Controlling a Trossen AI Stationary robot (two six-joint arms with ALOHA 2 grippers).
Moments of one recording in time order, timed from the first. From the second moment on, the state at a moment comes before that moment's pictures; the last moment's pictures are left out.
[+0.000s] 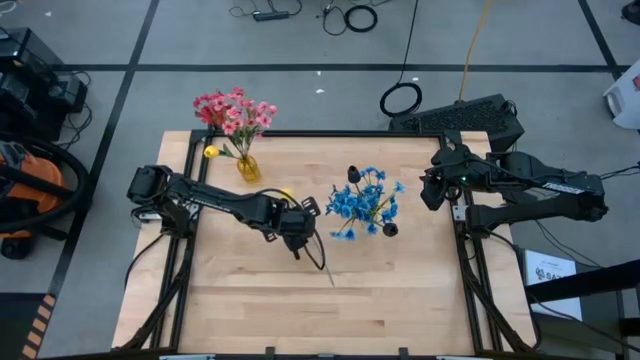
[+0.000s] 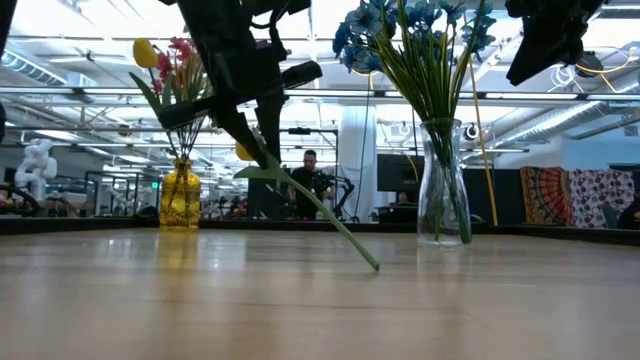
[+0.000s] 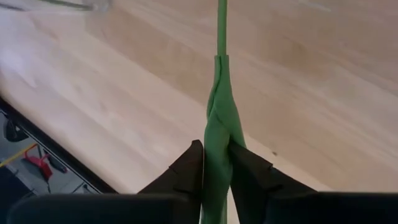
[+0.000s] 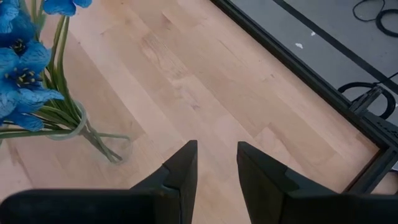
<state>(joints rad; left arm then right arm) -0.14 1.72 1.22 -0.71 -0.37 1.08 -0.11 0.81 1.04 -1.13 0.37 0.48</state>
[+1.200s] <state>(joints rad) -0.23 1.72 1.22 -0.94 -0.45 -0.26 -0.13 0.81 1.01 -1.32 0.52 1.02</state>
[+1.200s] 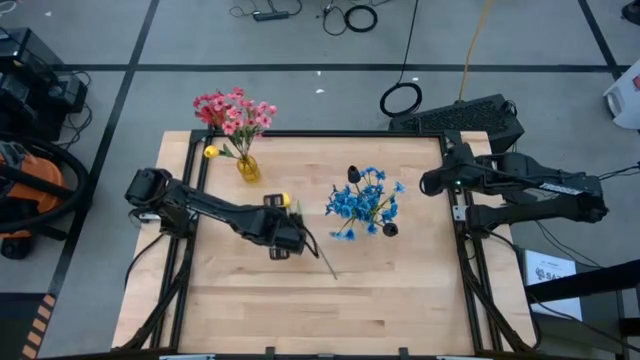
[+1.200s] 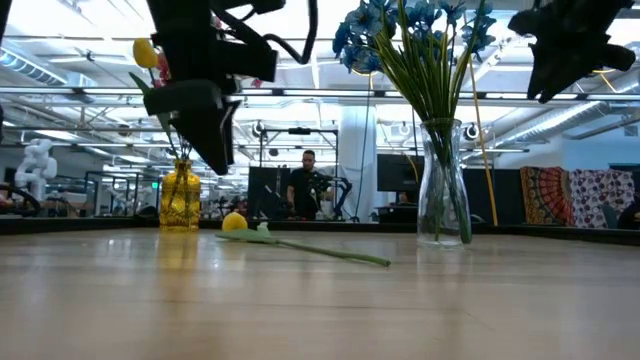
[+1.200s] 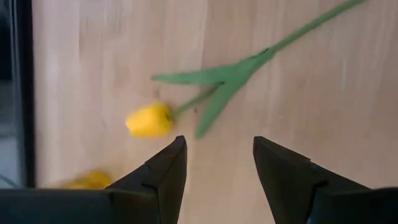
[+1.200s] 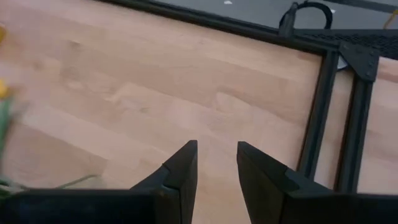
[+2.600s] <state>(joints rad) -0.14 1.94 1.32 -0.75 -0.24 -1.93 -0.88 0.85 0.72 -0.74 -0.11 0.03</state>
